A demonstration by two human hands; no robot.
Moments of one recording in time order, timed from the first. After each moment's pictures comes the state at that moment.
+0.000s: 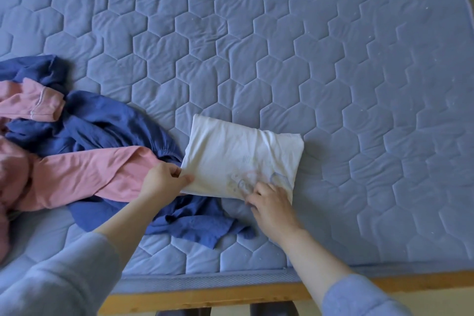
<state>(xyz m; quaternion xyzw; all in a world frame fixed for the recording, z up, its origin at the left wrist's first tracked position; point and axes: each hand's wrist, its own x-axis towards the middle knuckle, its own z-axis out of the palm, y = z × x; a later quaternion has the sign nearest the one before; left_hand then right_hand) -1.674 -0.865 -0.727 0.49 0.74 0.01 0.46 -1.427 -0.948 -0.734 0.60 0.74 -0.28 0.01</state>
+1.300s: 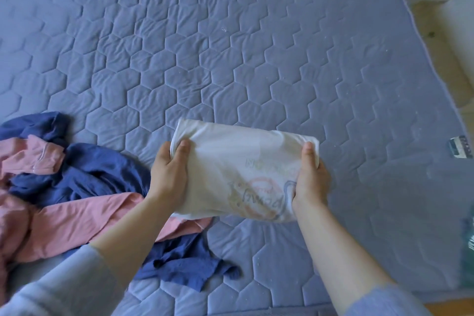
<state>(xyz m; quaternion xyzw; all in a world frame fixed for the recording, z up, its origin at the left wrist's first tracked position) -1.595 -0.788 -0.639 0.36 0.72 0.34 0.49 -1.360 -0.827 -0.651 0.77 0.07 -0.35 -0.53</state>
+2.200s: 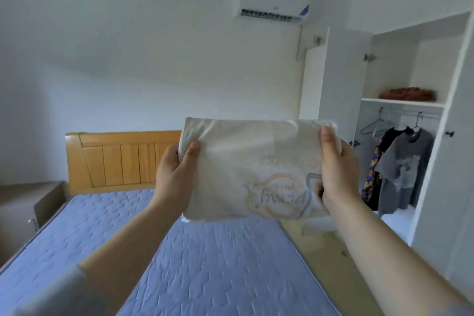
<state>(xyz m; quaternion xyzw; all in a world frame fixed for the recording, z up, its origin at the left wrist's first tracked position) -1.415 -0.758 0.013 0.57 0.38 0.64 0.35 -1.170 -0.828 0.023 0.47 0.35 -0.11 -0.80</state>
